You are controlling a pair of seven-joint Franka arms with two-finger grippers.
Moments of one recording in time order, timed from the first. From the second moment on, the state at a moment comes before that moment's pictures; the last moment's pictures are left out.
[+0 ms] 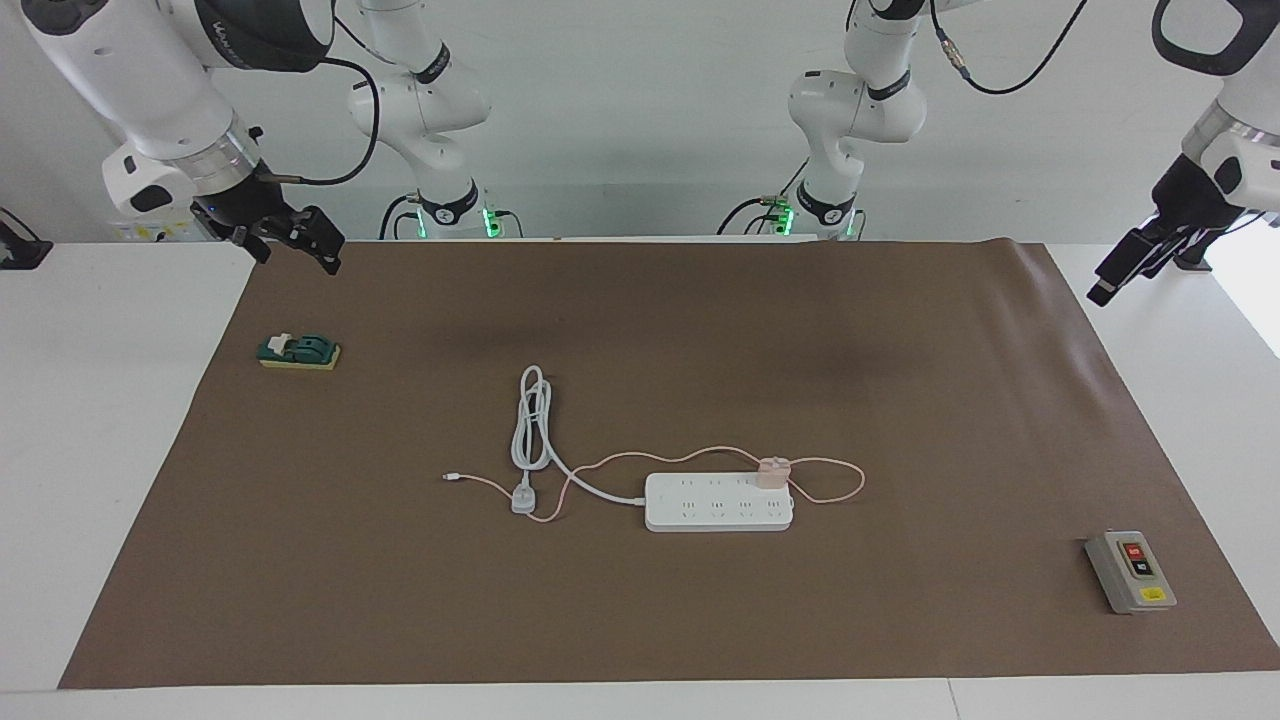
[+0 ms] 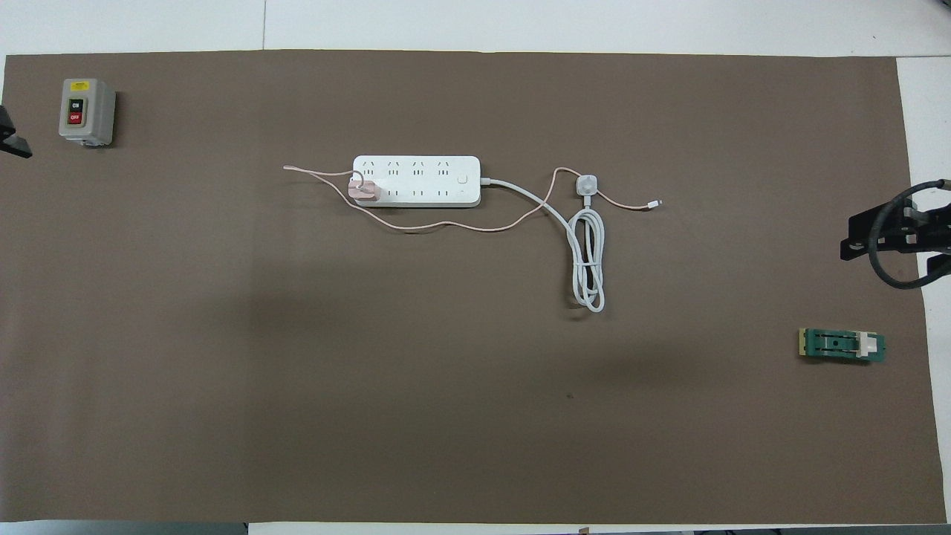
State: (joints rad) left arm -0.28 0.12 0.45 -1.34 -0.07 1.52 -0.23; right arm 0.22 -0.01 -0.30 -1.59 0.02 1.44 0.16
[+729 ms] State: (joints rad) left arm 0.01 0.01 -0.05 -1.54 0.02 1.51 -0.22; right arm 0.22 -0.01 -0.30 -1.59 0.02 1.44 0.16
